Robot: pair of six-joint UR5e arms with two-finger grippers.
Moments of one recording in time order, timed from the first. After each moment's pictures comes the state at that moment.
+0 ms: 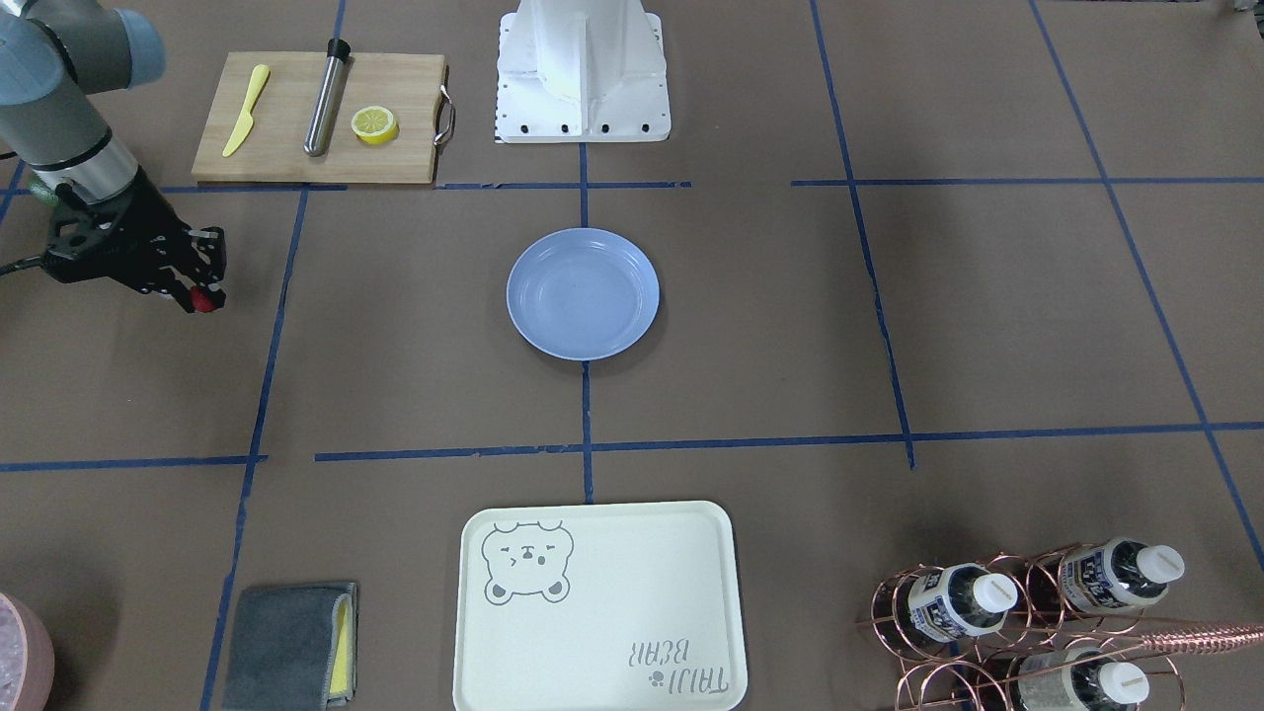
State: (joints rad) left arm -1.59 -1.53 -1.76 -1.44 -2.34 0.14; right arm 0.75 -1.56 1.93 -1.11 1.94 1.00
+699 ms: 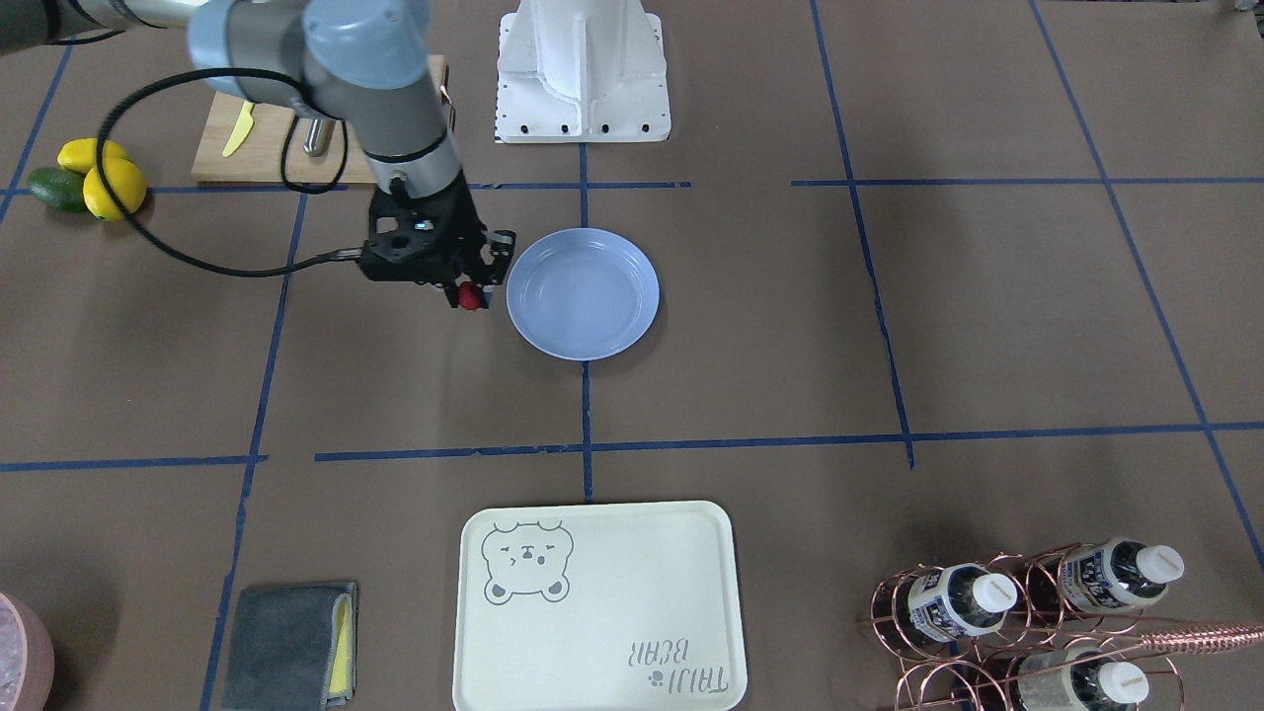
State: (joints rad) left arm -1.59 -1.52 -1.78 -1.46 -2.38 0.14; right arm 0.56 -0.91 1.76 -1.60 1.81 1.31
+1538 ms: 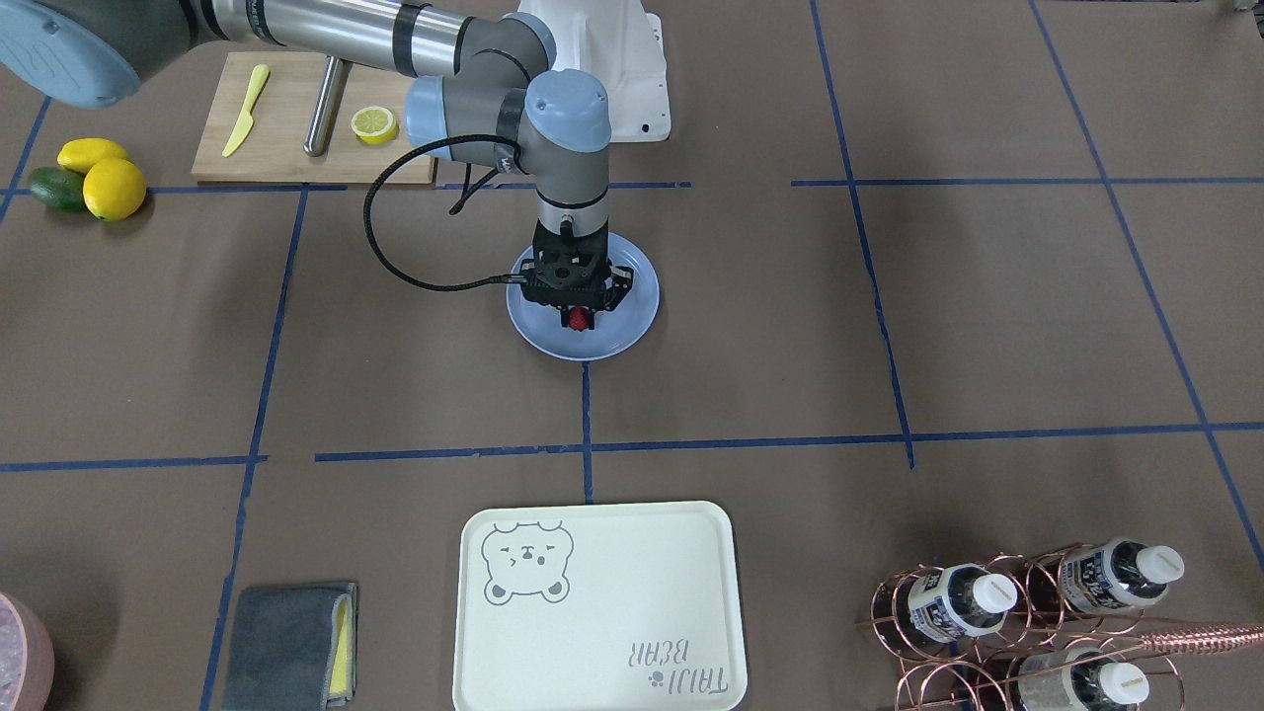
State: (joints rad) left arm -1.58 -1.52 -1.76 -1.47 -2.40 0.14; right arm 0.40 -0.76 1.46 -1.48 1.65 1.44
